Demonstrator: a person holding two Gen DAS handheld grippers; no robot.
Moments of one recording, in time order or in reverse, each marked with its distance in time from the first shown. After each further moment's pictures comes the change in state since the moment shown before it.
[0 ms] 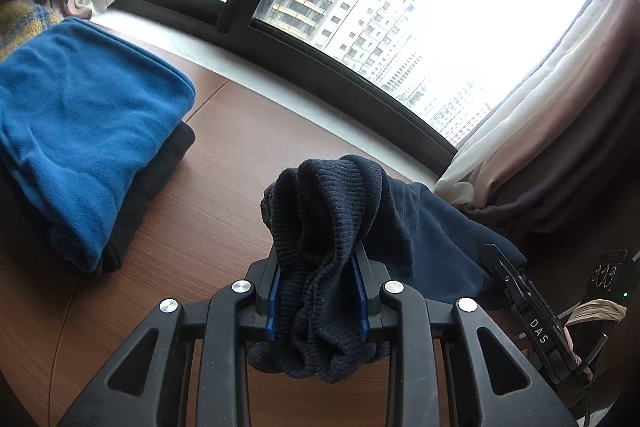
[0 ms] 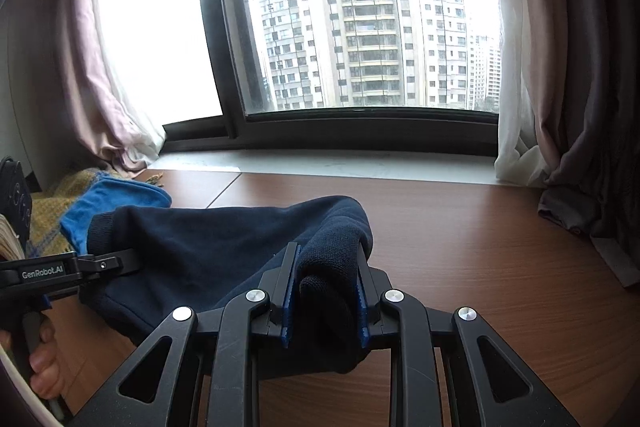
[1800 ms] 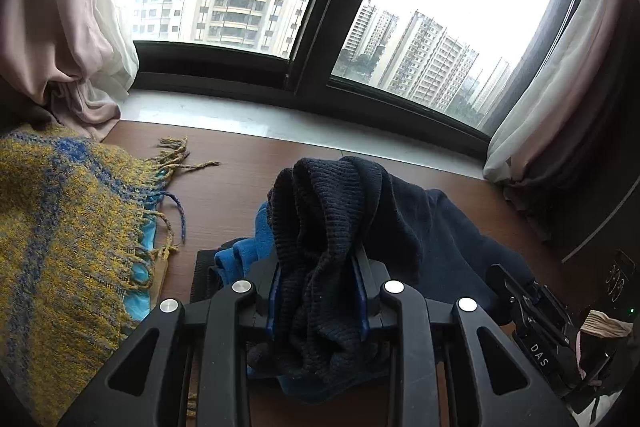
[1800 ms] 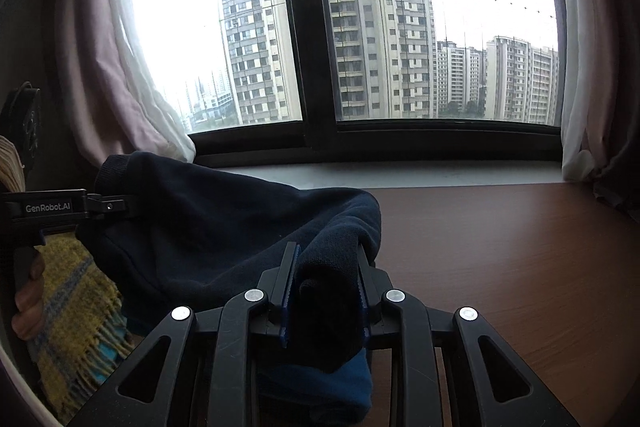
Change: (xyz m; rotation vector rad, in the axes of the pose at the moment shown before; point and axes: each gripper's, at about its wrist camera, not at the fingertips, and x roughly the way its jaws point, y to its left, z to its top) left arm -0.062 0.251 0.203 0.302 0.106 -0.023; right arm 0.095 0.320 0.011 0.072 -0.035 -0.157
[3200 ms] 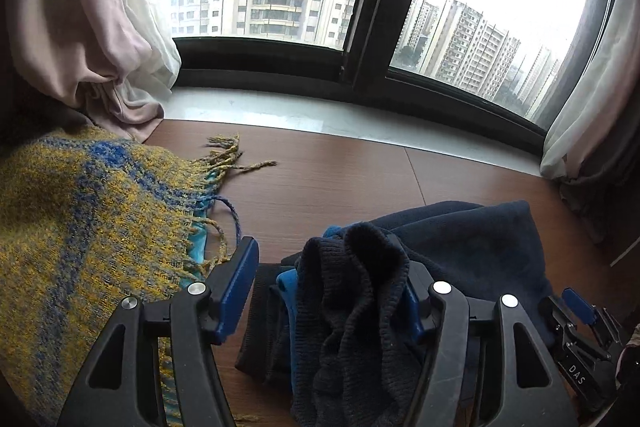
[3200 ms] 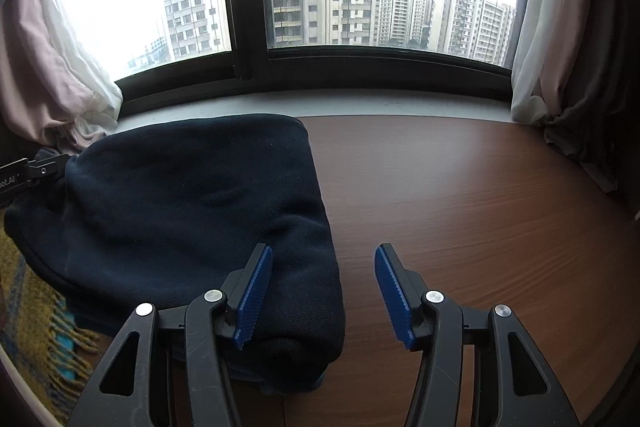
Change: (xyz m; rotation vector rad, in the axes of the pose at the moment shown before) left arm 0.032 0.029 0.009 0.007 0.017 0.189; right arm 0.037 -0.006 -0.006 0.039 0.256 -0.238
